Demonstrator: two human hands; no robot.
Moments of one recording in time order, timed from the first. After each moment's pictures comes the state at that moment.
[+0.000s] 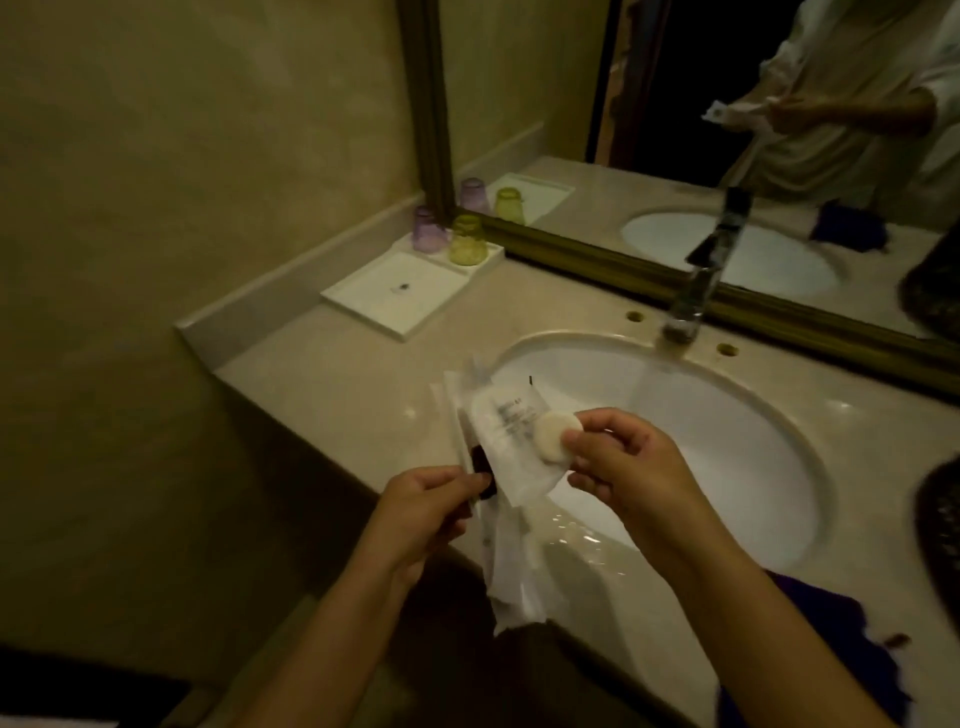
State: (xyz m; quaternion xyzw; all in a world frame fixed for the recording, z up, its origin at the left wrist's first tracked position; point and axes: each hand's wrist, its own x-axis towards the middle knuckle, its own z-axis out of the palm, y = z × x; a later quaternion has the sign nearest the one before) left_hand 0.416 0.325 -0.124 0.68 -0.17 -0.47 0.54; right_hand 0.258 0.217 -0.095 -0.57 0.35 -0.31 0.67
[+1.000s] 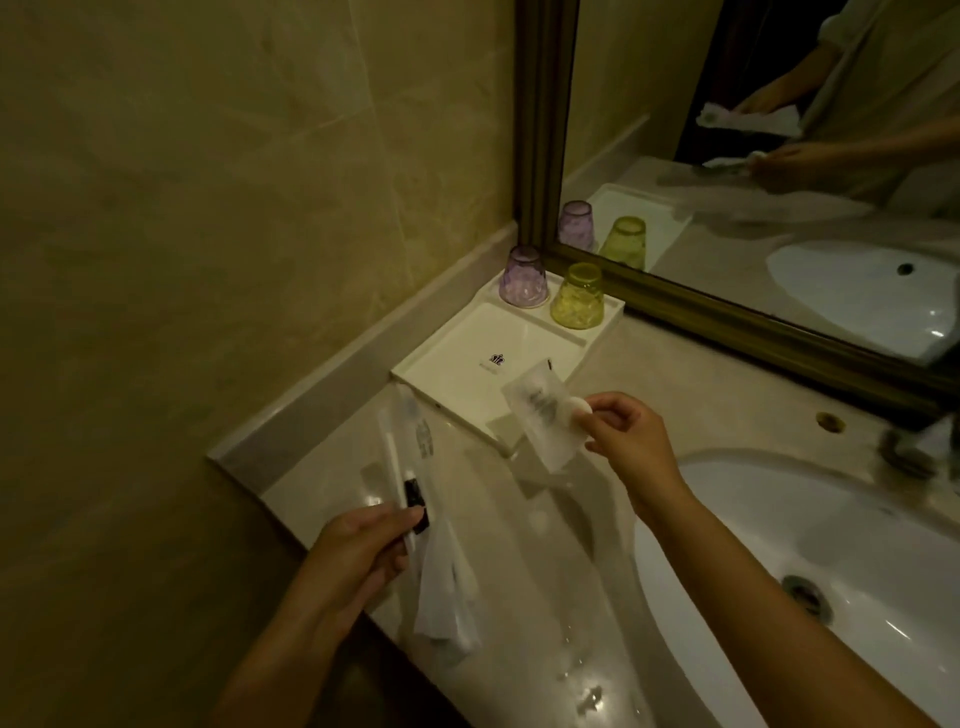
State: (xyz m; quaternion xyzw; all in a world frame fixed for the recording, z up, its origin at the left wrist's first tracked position) left_hand 0.707 0.259 -0.145 0.67 -0.04 -0.47 0.58; right_hand 0.557 0.038 -0.164 -0.59 0.42 -0.31 0.61
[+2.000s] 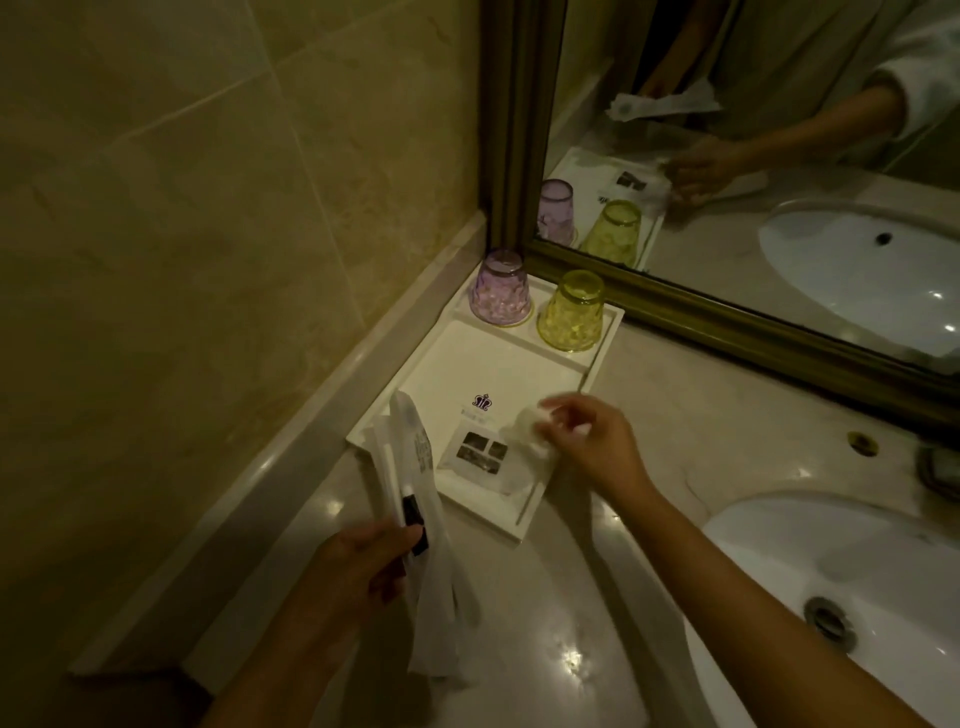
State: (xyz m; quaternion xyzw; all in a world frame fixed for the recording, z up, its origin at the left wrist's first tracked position) left_hand 0.812 0.158 -0.178 0.66 0.00 -0.55 0.51; right_hand 0.654 -0.039 -0.208 -0.72 0.44 -0.27 0.47
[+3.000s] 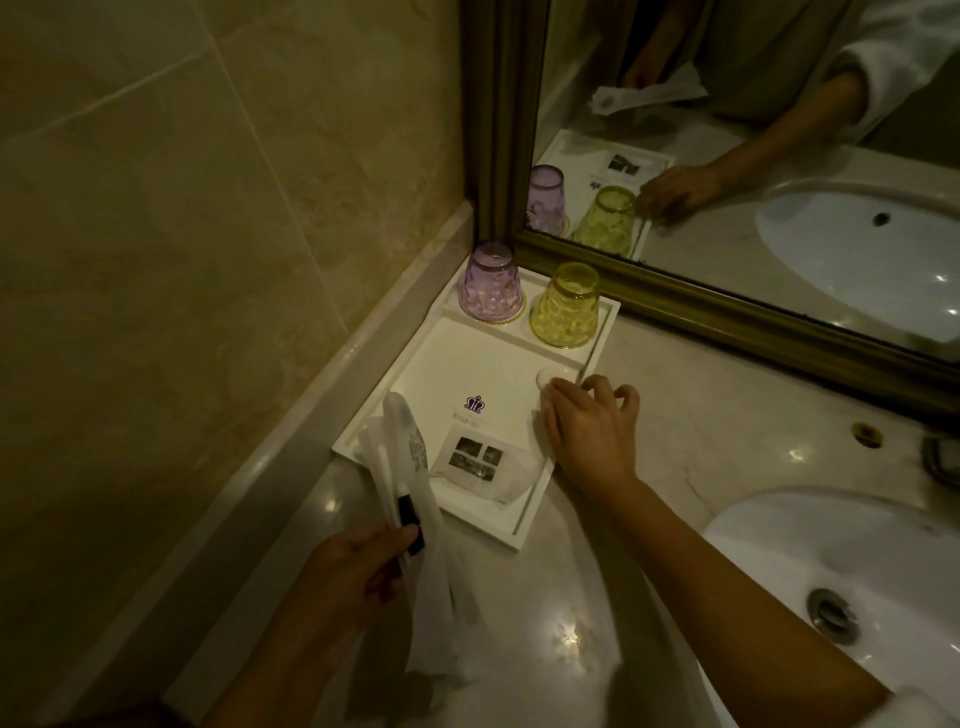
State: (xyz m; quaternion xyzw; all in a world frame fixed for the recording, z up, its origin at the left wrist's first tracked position) left_hand 0.822 0.143 -0.195 0.65 -0.01 -0.57 0.50; right_hand 0.662 -0.069 -0.255 -0.88 0.46 -0.14 -0.01
